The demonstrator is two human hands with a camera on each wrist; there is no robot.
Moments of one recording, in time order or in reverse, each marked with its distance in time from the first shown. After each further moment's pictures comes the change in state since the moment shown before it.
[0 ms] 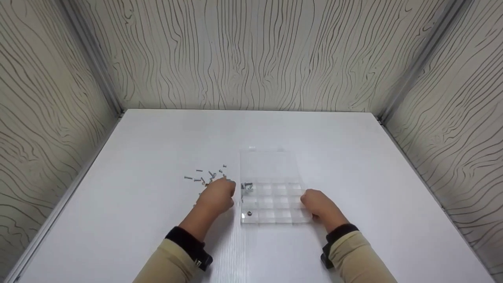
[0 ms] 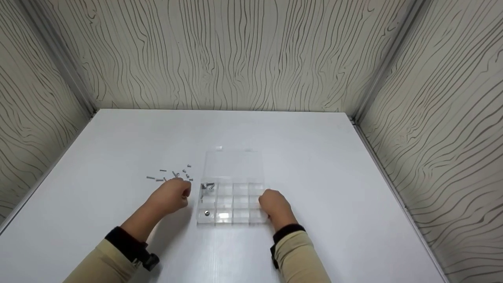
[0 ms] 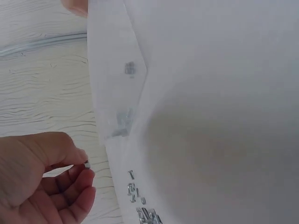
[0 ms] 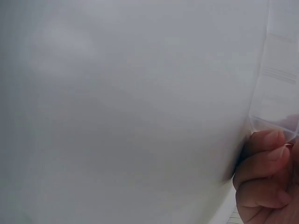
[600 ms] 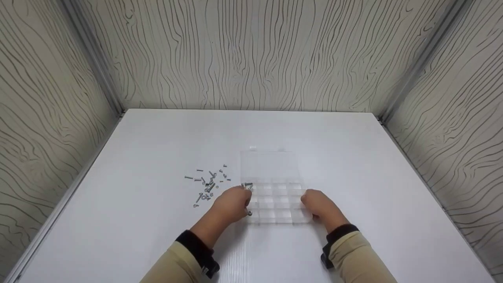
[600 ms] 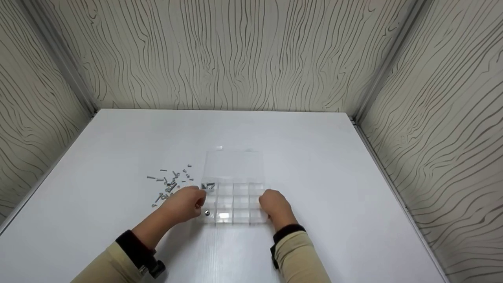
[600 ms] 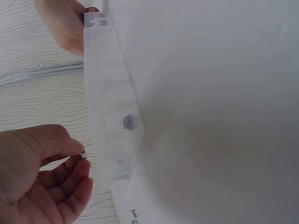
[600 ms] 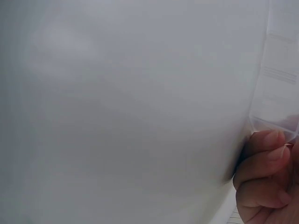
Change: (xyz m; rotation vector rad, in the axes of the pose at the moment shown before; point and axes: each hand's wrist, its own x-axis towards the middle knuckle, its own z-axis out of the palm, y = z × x) left_hand -0.004 0.031 0.017 -0.008 -0.064 0.083; right_hand -0.002 -0.003 -0.001 0.016 -0.025 0.023
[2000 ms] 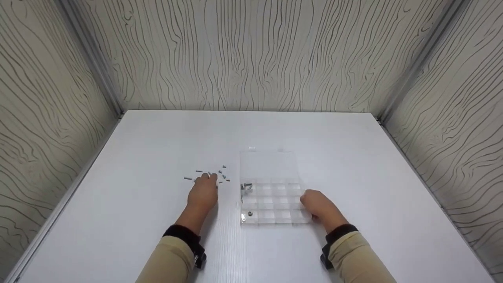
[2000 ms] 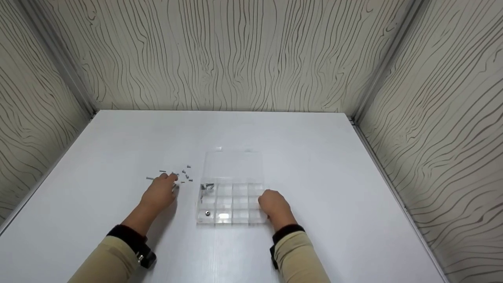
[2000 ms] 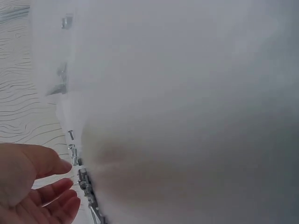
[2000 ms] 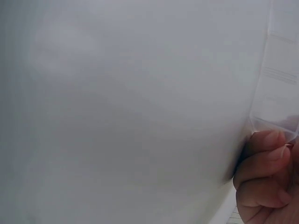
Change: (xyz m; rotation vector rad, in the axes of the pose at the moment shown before) left_hand 0.015 -0.077 0.010 0.060 0.176 -0.329; right_hand -0.001 0.000 0.001 0.006 0.024 -0.009
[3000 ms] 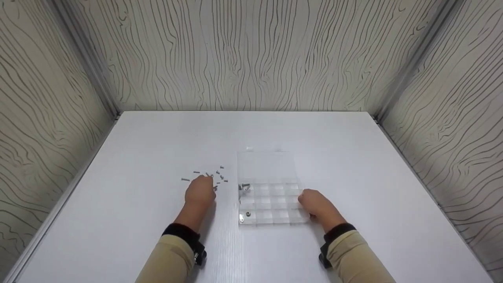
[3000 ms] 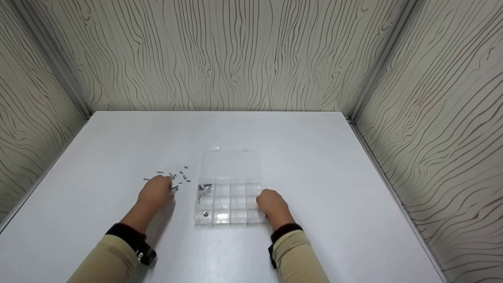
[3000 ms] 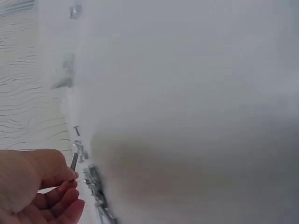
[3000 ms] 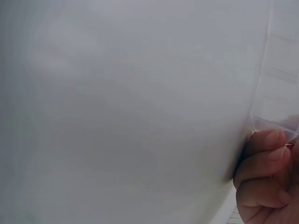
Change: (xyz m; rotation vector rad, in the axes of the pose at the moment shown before) left_hand 0.000 0.004 -0.015 0.017 -0.048 -0.021; right_hand 0.002 0.003 0.002 0.042 0.002 0.023
